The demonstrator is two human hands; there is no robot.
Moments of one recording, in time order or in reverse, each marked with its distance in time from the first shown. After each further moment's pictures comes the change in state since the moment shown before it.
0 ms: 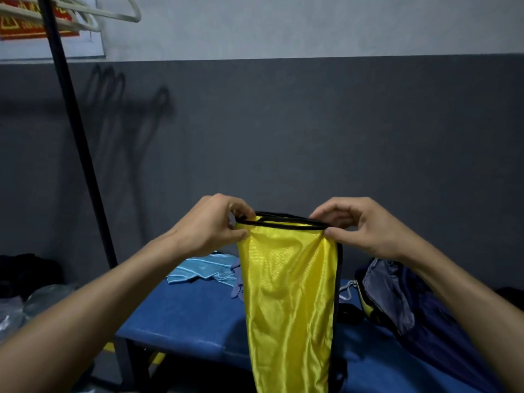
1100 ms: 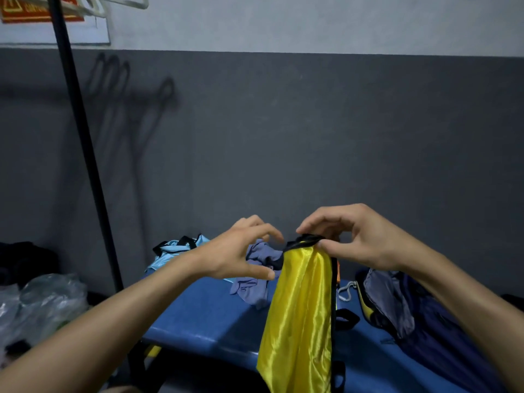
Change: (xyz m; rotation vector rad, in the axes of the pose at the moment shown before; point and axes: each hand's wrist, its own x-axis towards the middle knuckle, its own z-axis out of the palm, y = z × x) left_hand -0.006 -0.023 0.059 -0.121 -0.262 0.223; right_hand 0.006 -0.024 0.016 -0.100 -0.147 -0.070
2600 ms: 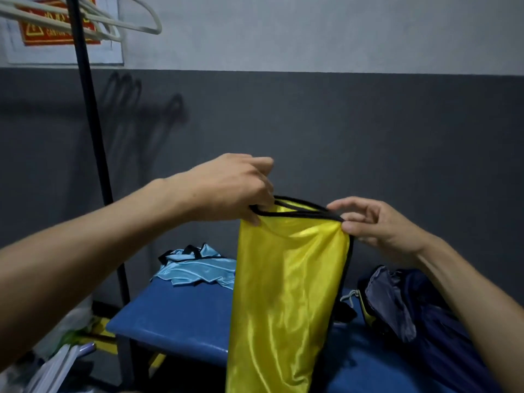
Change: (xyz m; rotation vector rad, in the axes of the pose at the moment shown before) left_hand 0.012 0.069 -0.128 0.834 0.097 0.523; right_hand -0.006 0.038 -0.029 0.552 0.089 0.247
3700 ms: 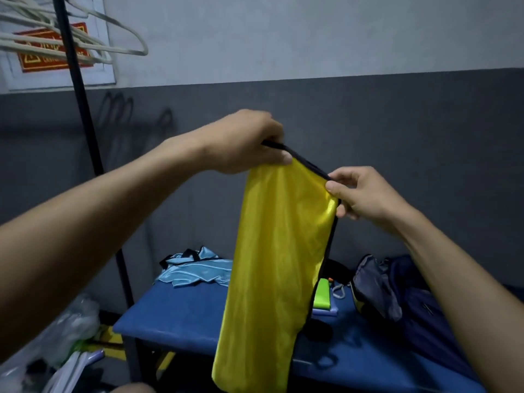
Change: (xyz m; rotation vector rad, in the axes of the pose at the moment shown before) left_hand 0.066 0.021 -0.079 -0.214 -0.063 -0.472; right_hand -0.020 -0.054 0.014 -0.297 0.439 -0.019
